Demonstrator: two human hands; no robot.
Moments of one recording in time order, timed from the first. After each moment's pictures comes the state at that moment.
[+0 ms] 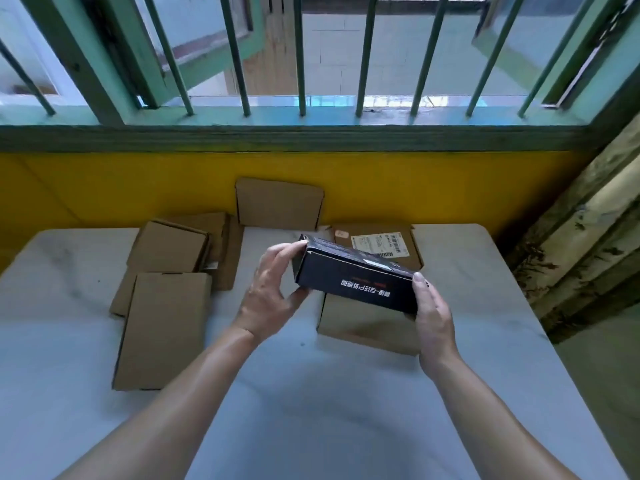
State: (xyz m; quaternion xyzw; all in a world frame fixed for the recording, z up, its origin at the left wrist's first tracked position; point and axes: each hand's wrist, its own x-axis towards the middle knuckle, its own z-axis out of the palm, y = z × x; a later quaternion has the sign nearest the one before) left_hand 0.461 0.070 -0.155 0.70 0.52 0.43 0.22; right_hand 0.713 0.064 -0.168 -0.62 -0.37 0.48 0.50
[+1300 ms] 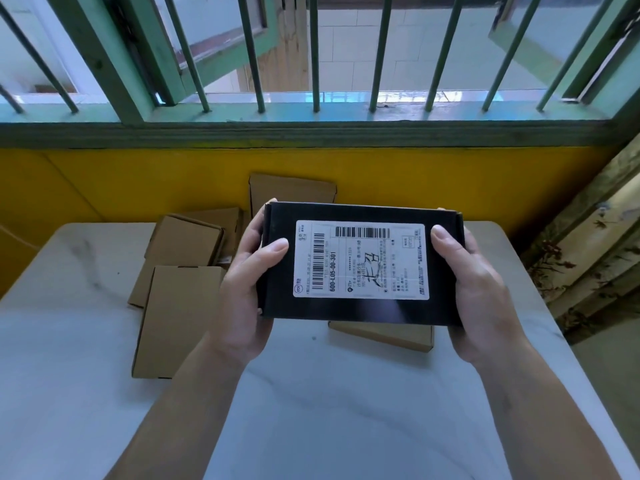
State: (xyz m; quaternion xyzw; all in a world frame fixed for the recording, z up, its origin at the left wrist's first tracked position) left_hand 0.460 0.013 -0.054 0.38 0.38 0.58 0.61; right_hand 0.701 0.039 -0.046 -0.44 -0.40 0.61 0.52
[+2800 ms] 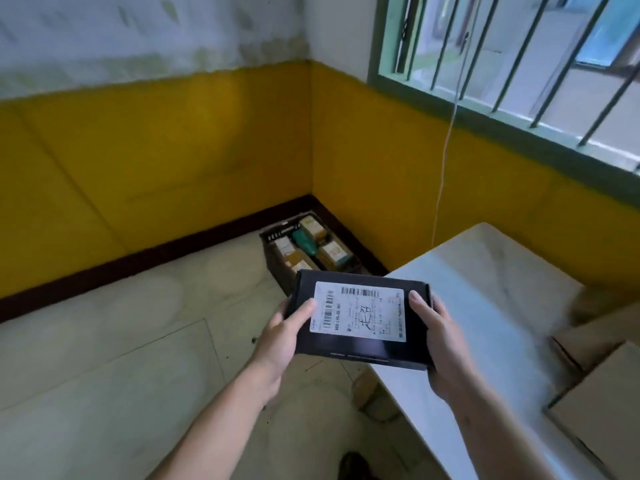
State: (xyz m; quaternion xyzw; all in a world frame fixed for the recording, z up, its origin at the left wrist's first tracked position) left_hand 0.034 -0.435 -0.129 -0.01 0.68 0.69 0.27; right_hand 0.131 -0.229 -0.120 -0.32 -0.56 0.76 0.11
